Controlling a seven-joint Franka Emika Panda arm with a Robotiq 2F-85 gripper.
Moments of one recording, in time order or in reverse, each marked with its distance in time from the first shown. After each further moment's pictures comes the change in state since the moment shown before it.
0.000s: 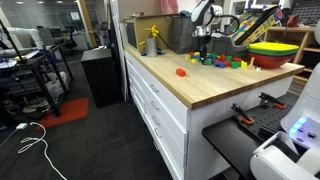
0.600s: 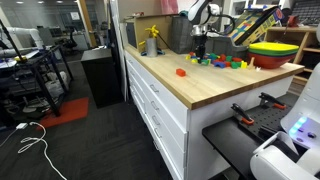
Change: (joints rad) arm 0.039 -0.013 0.004 0.000 0.000 -0.011 0.192
